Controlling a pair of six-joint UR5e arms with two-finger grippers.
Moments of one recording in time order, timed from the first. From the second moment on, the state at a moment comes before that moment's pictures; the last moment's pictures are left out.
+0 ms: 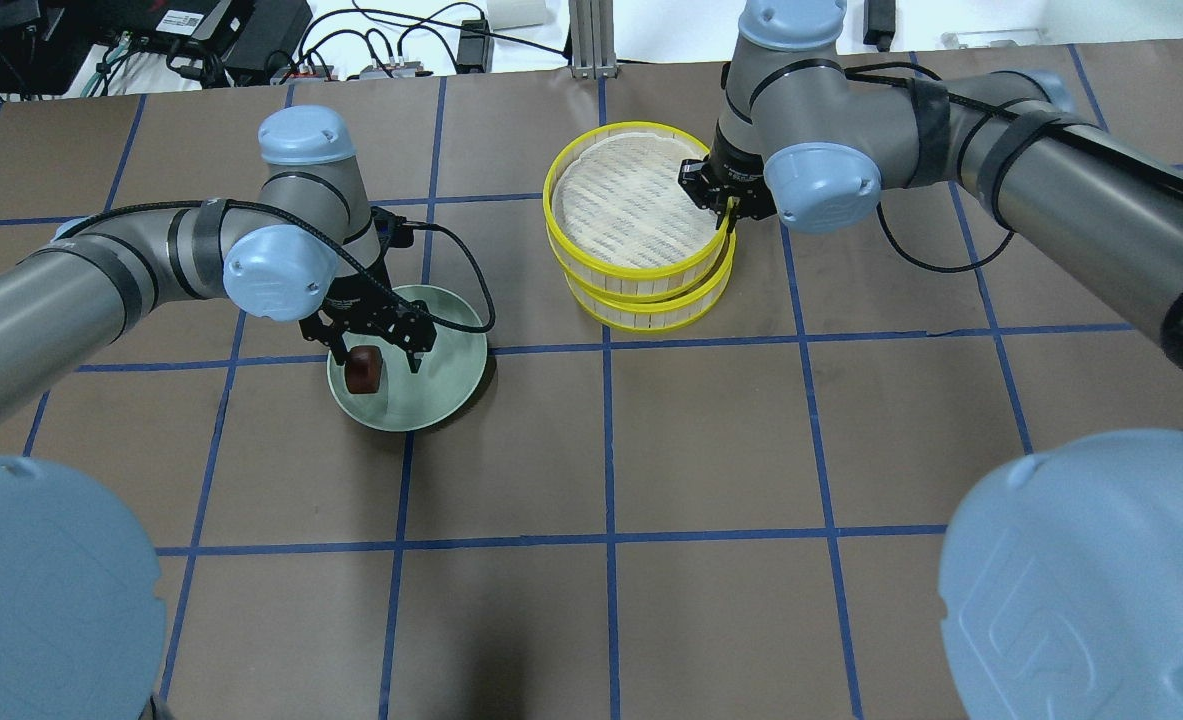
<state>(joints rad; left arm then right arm) -1.55 -2.03 -1.77 -1.20 1.66 0.13 1.70 -1.08 1.53 -2.14 -1.56 0.40</state>
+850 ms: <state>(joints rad) -1.55 -2.02 -1.73 -1.20 1.66 0.14 1.70 -1.09 1.54 -2.14 -1.59 0.39</state>
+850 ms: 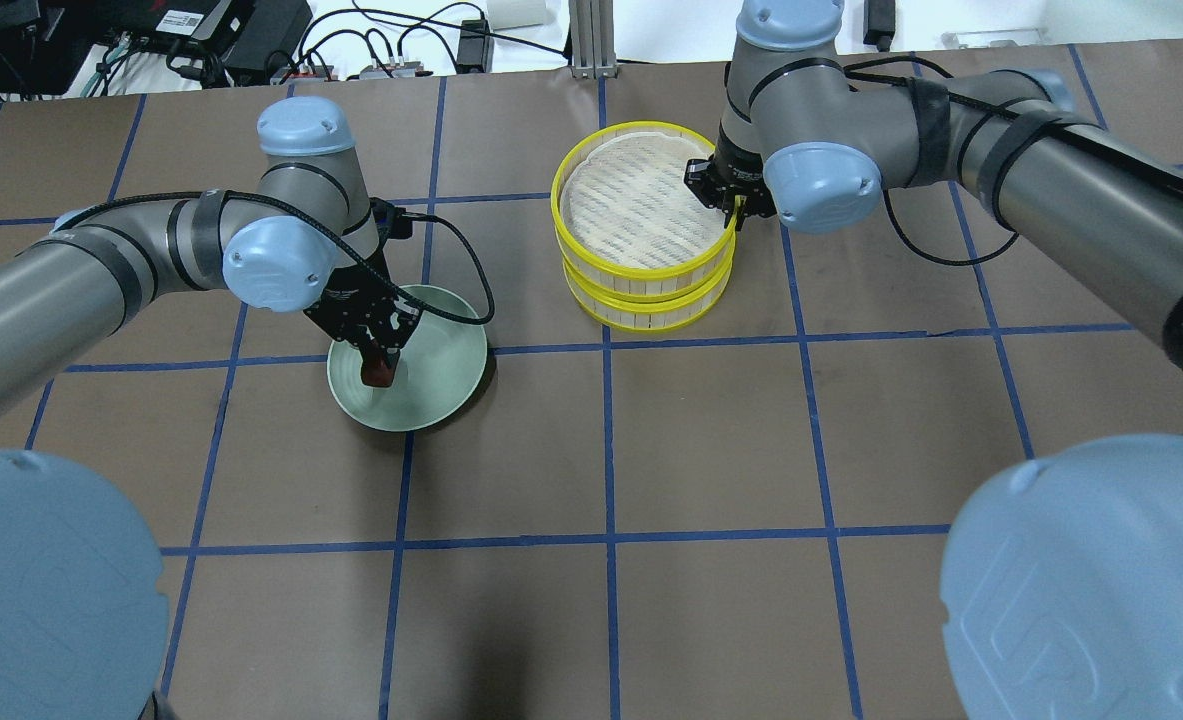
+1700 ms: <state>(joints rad) -1.55 -1.90 -1.62 -1.30 1.65 0.12 1.70 -1.09 1.54 -2.11 -1.62 0.39</state>
